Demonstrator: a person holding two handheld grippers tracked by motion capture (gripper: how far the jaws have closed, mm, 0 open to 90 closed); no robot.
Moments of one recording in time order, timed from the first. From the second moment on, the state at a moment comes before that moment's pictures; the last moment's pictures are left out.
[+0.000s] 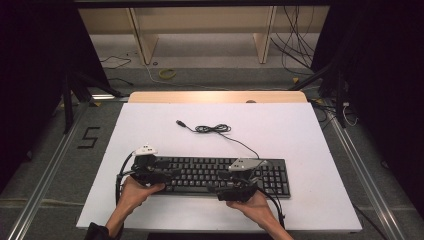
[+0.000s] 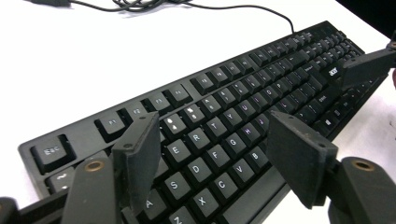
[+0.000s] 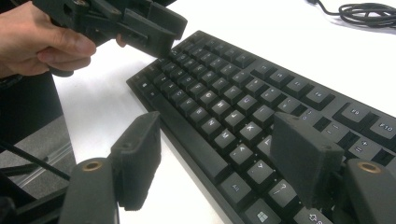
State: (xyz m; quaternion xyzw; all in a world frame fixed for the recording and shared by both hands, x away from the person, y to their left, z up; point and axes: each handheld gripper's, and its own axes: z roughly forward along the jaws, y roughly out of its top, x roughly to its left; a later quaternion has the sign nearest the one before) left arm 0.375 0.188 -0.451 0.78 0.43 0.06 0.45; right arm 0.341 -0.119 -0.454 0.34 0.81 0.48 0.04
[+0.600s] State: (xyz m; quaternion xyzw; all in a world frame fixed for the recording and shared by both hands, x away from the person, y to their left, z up) left arm 0.391 0.192 -0.452 0.78 0.46 0.06 0.43; right arm 0.340 -0.118 -0.453 0.34 0.80 0.49 0.04
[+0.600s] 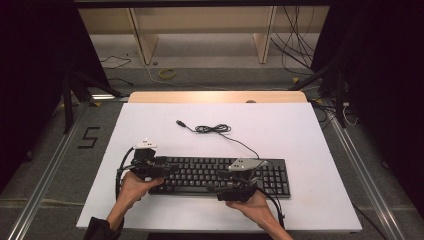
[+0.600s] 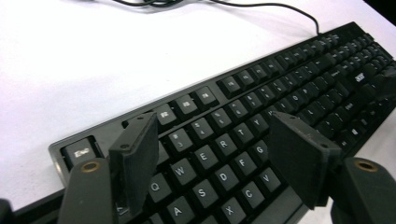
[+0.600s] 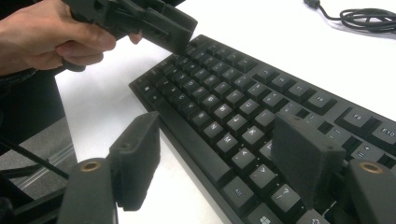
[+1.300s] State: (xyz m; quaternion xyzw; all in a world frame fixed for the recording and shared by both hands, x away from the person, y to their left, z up) left arm 0.399 0.179 -0.463 0.81 0.44 0.06 0.38; right arm 0.339 -0.117 -0.453 0.33 0.81 0.49 0.04
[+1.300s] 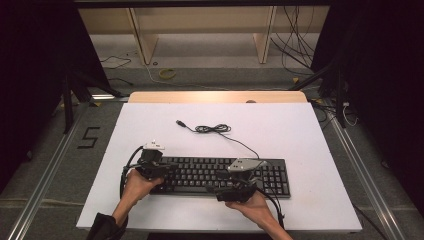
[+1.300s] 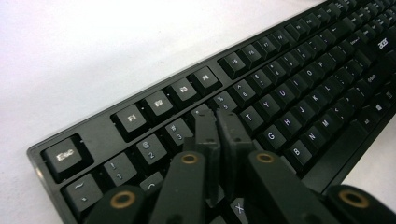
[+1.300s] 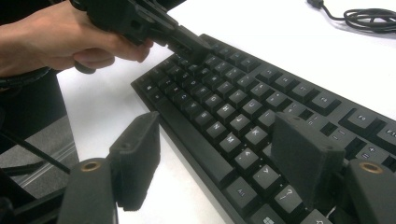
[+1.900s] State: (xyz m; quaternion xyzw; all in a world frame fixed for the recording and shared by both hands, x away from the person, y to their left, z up) left arm 0.402 0.171 -0.472 0.82 0.44 0.05 0.36; right arm 0.339 -0.116 -0.453 0.33 0.81 0.49 0.04
